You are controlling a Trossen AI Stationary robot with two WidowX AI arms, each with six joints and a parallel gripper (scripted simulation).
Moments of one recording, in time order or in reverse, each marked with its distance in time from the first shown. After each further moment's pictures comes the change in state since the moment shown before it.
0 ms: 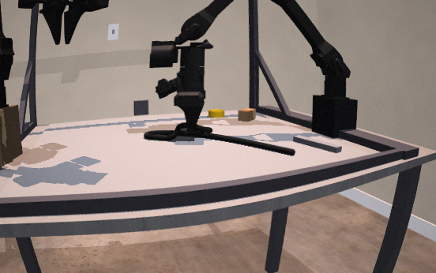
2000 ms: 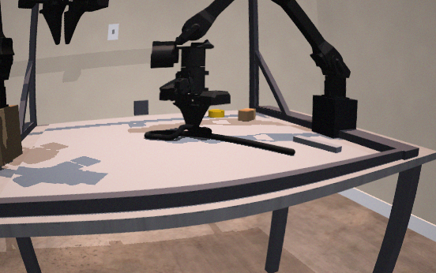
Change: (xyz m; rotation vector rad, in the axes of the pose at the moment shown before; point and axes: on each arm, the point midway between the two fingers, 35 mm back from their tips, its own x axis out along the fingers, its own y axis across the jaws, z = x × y) left arm 0.000 -0.002 -0.002 -0.827 0.005 0.001; right arm 0.000 0.000 0.000 0.000 0.000 0.000
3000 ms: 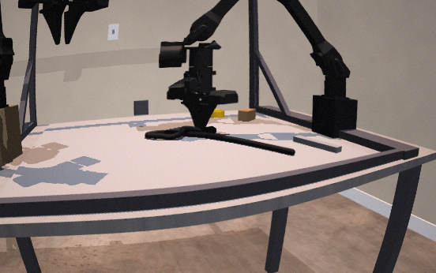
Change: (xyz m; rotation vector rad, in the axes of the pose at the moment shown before) left arm 0.000 -0.001 -0.027 -0.026 0.000 0.000; right arm 0.000 0.000 0.000 0.000 0.000 0.000
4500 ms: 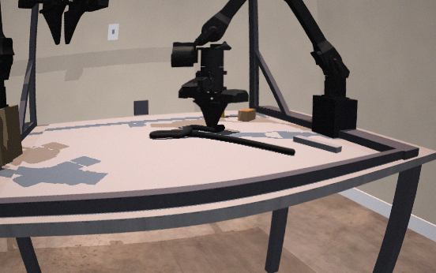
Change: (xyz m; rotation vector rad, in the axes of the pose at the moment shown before) left arm 0.000 0.000 -0.041 0.000 0.000 0.000; right arm 0.000 0.000 0.000 0.000 0.000 0.000
